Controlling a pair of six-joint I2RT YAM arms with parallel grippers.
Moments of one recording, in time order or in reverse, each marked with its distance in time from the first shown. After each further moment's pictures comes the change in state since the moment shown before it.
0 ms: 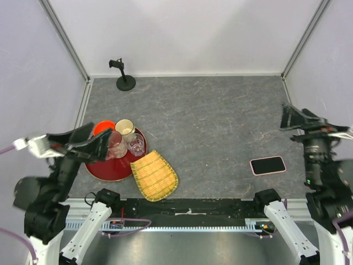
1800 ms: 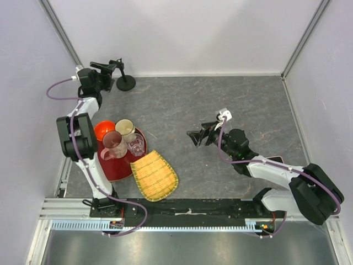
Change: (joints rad) left arm 0.527 1.639 0.306 0.691 0.230 -0.693; right arm 0.407 0.805 -0.772 1.178 -0.404 -0.157
